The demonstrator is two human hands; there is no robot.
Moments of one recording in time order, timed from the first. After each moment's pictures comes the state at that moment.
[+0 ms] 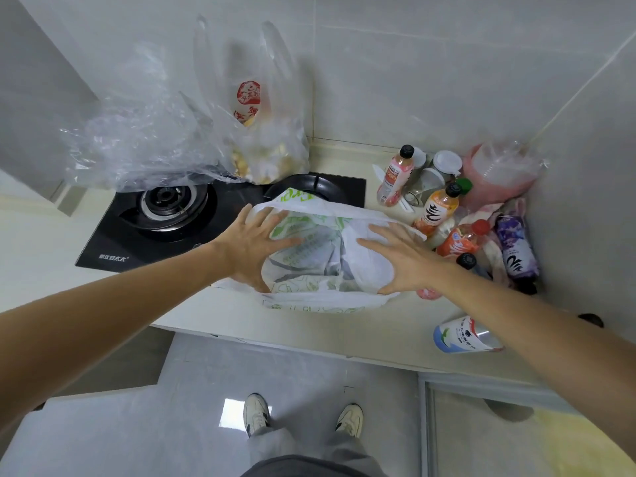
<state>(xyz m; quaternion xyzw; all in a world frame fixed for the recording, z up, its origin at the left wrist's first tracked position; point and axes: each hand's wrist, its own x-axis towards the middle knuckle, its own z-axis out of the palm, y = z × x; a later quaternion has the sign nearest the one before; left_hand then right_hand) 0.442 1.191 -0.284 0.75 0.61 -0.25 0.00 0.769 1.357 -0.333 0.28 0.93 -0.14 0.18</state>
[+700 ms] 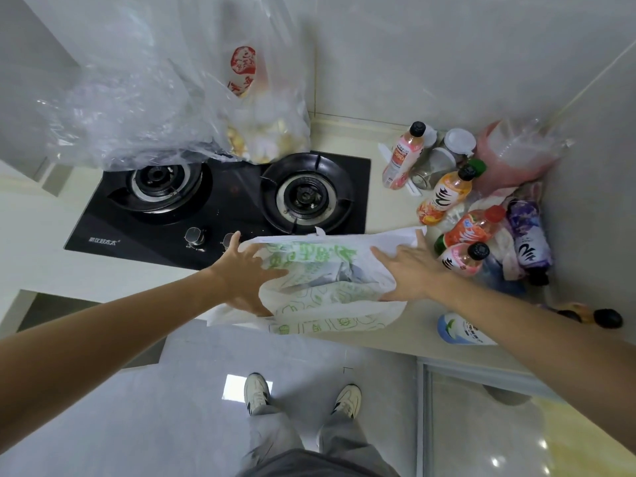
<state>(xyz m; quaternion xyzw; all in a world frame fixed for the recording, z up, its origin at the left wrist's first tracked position) 0.456 1.151 -0.347 0.71 0.60 -0.35 0.14 0.771 1.334 -0.367 0.26 0.91 -0.02 0.33</state>
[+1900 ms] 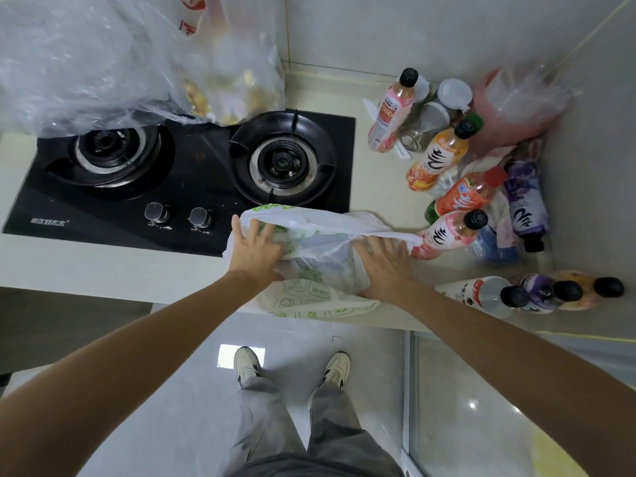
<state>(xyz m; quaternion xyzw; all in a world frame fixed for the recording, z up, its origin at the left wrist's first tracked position) 0.517 1.178 -0.430 0.64 0.72 -0.25 0.06 0.780 1.286 -0.444 0.39 0.89 -0.11 0.22</state>
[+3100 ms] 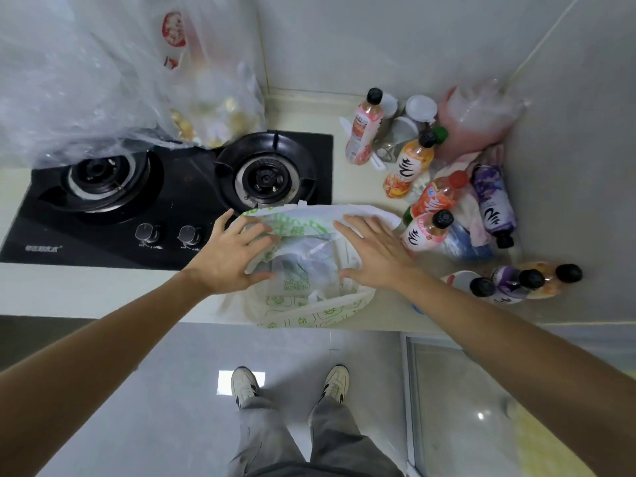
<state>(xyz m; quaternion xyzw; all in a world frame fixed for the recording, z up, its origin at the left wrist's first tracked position) 0.481 1.171 -0.379 0.80 0.60 0.02 0.02 0.789 1.309 -0.392 0.33 0.93 -0.12 0.06</state>
